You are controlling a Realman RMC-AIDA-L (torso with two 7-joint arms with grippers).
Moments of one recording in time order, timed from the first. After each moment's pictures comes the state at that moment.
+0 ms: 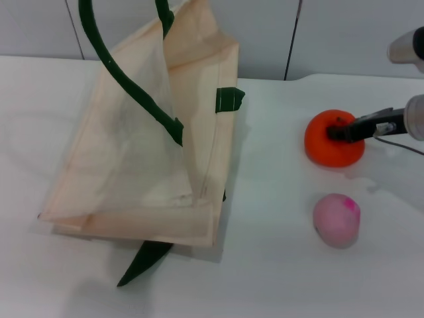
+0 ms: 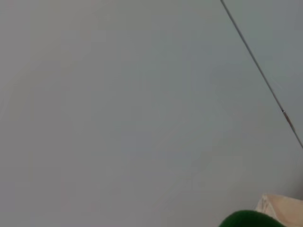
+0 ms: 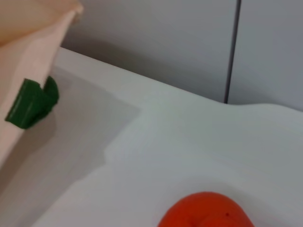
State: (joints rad) left arm -0.55 -2.03 1.36 2.02 -0.28 -1.32 0.57; right arm 0.79 2.02 -1.11 -0.61 0.79 0.88 -0.92
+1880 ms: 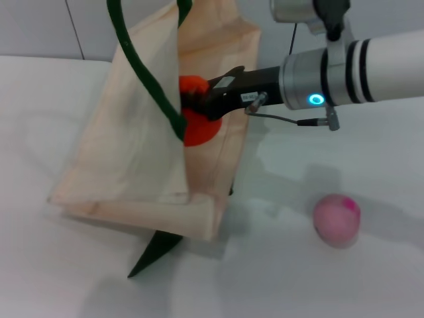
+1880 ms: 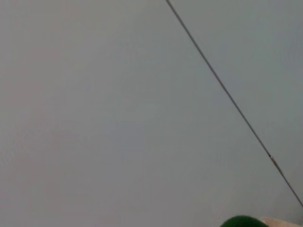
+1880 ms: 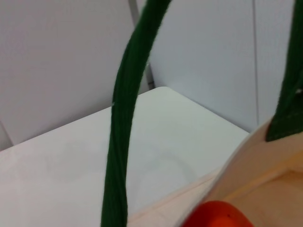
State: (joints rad) left arm -0.60 -2.03 1.41 2.02 -0.28 -1.28 0.54; right arm 0.90 2.03 -1.59 -0.73 1.50 0.91 -1.14
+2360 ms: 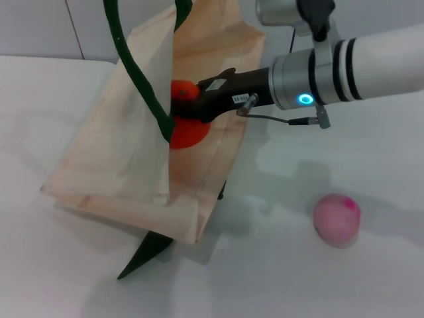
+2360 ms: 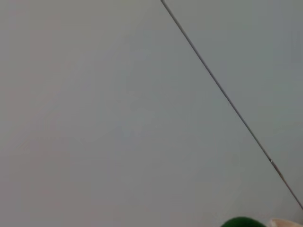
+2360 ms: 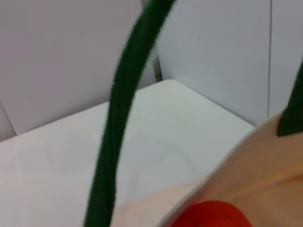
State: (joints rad) left arm -0.61 -2.03 1.41 2.02 -0.28 -1.27 0.54; right arm 0.97 2.03 -1.61 -0.60 1.57 0.90 -1.21
